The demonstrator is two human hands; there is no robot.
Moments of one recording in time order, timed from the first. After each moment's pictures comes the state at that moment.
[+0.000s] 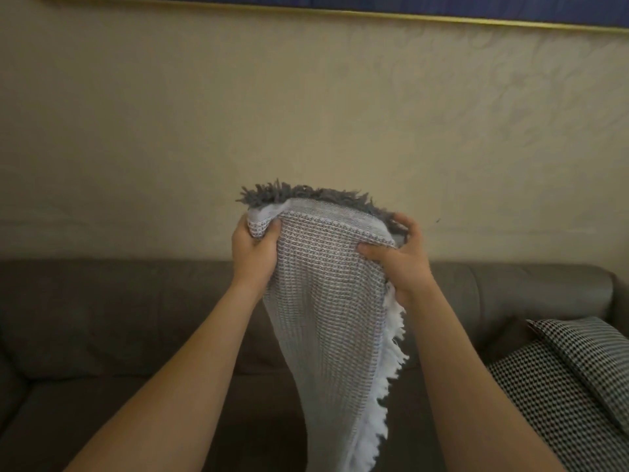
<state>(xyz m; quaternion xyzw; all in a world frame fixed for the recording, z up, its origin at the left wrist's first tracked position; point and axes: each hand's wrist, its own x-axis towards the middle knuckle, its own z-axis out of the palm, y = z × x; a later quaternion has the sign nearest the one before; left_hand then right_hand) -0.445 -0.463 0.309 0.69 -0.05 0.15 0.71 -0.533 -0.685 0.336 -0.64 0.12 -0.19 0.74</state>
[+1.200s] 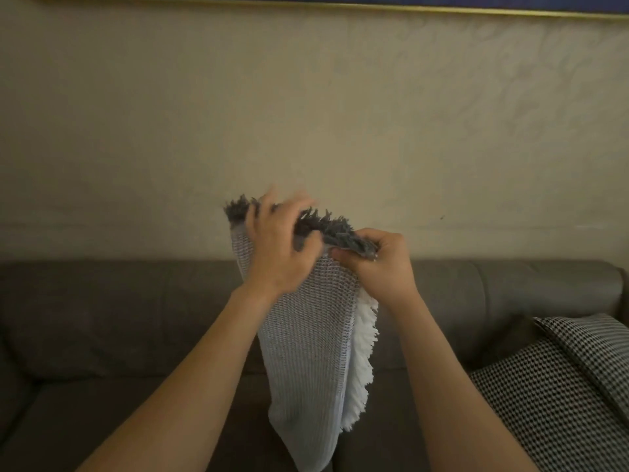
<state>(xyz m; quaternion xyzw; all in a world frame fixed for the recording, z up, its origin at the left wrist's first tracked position) -0.468 -0.476 0.338 0.84 -0.27 0.26 0.39 -0.526 -0.660 0.332 -0.77 -0.02 -0.21 0.60</state>
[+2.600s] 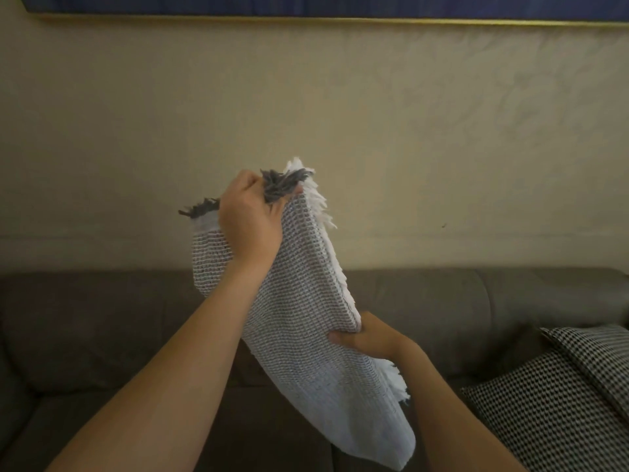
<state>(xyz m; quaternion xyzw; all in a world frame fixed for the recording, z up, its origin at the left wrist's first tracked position) -0.419 -0.479 0.374 0.79 -0.14 0.43 0.41 -0.518 -0.701 0.213 -0.86 -0.02 0.16 0.48</state>
